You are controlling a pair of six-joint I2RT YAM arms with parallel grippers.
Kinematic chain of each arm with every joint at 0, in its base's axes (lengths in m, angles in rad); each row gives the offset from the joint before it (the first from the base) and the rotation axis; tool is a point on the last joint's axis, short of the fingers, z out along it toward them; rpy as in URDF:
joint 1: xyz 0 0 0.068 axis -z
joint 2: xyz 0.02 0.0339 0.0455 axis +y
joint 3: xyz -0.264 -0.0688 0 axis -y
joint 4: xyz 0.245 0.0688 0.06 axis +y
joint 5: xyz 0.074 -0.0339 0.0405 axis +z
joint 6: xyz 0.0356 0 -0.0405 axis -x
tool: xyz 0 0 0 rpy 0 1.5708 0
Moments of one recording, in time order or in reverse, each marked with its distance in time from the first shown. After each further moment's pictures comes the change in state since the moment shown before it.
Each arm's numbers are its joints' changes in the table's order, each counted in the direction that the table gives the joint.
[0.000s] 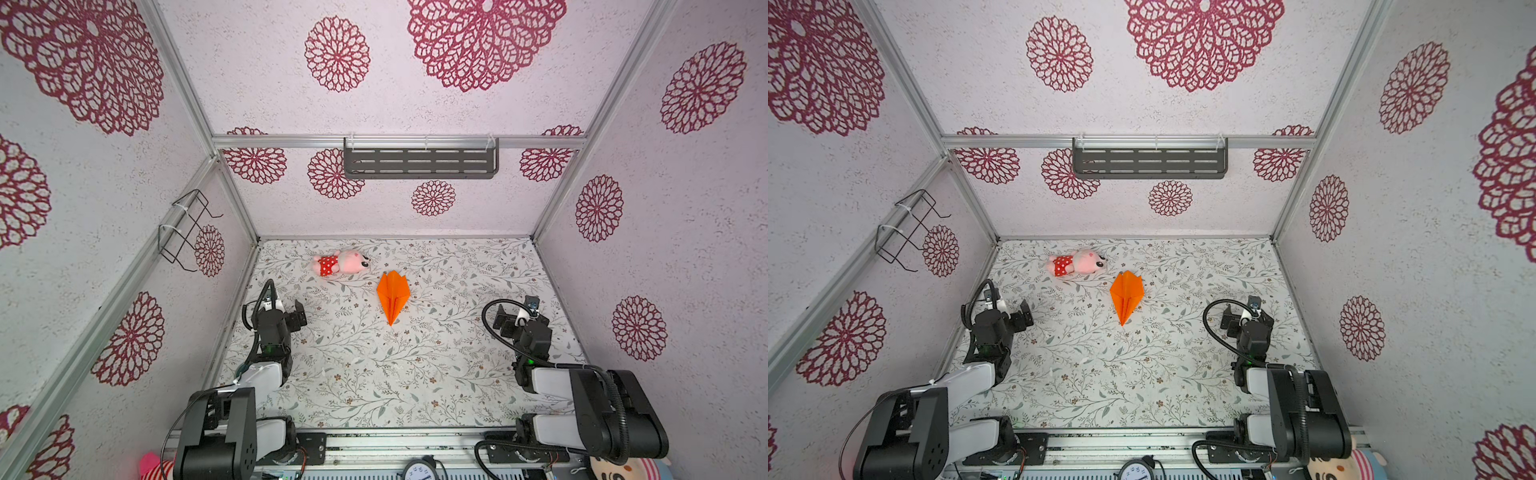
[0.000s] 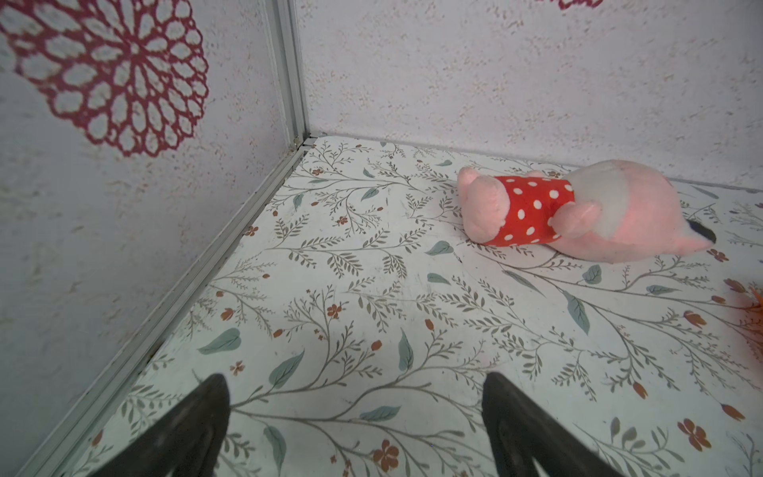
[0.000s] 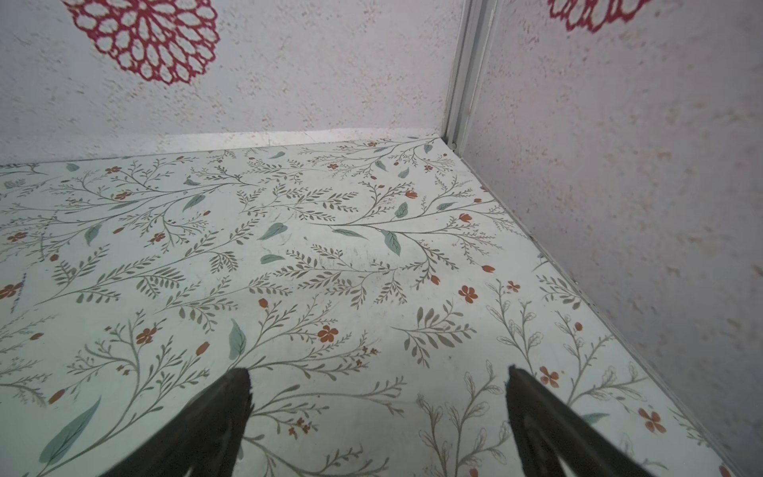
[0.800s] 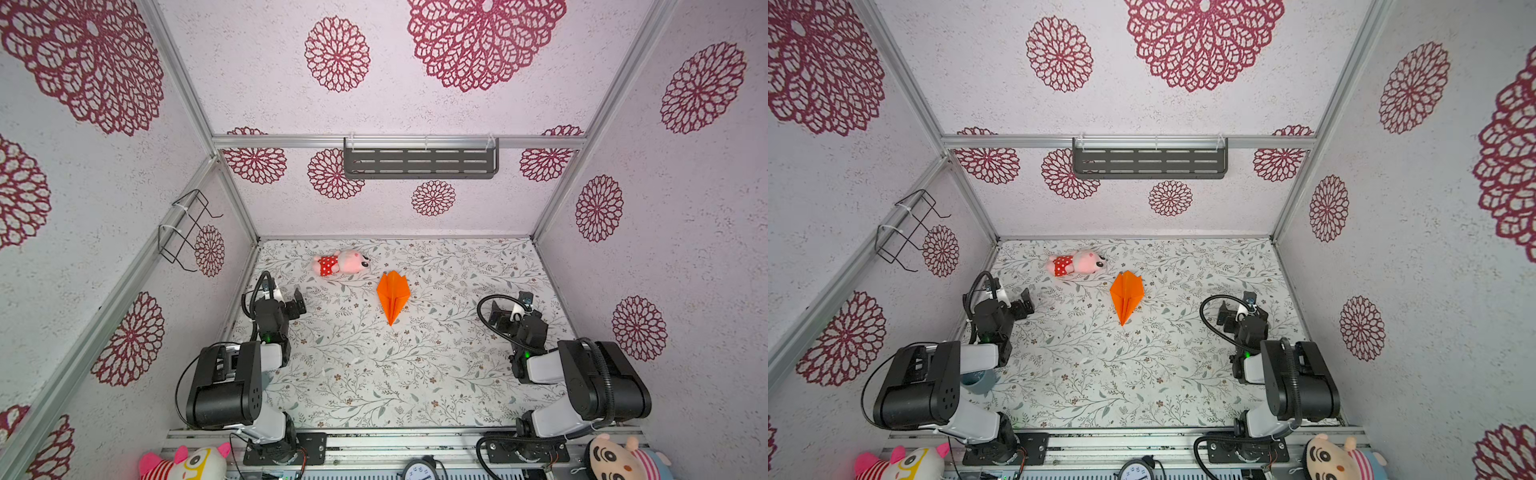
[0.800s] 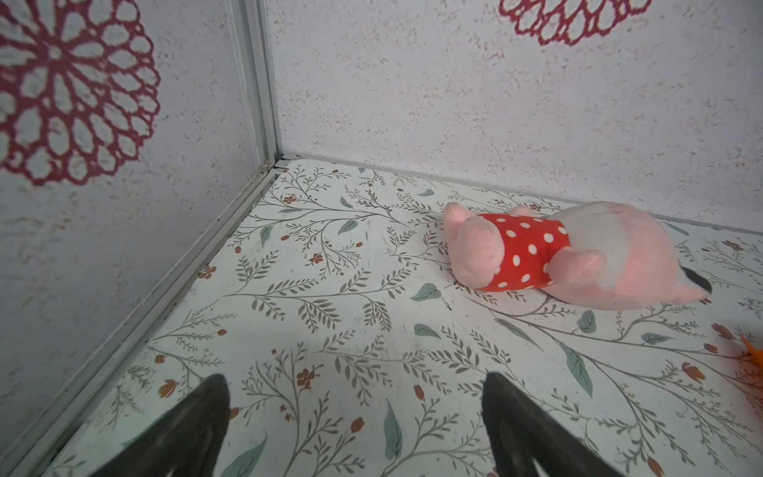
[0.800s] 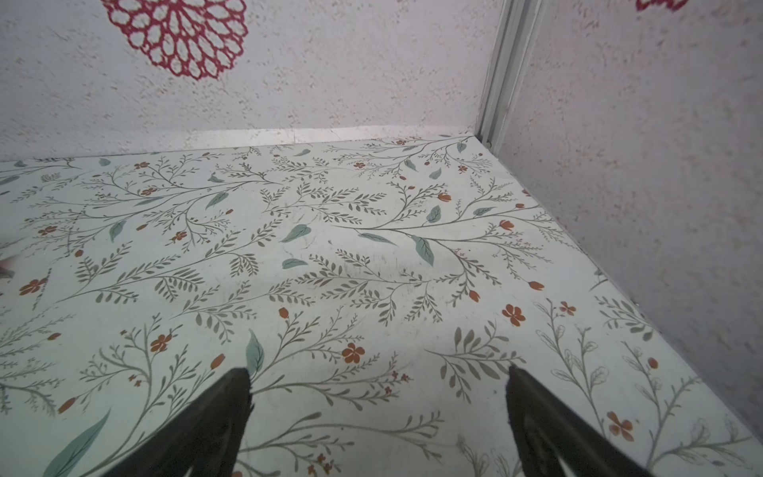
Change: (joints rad) left arm -0.048 0.261 0.092 -0.212 -0.109 0.016; right arm 0.005 0.177 0.057 -0.114 0.067 0.001
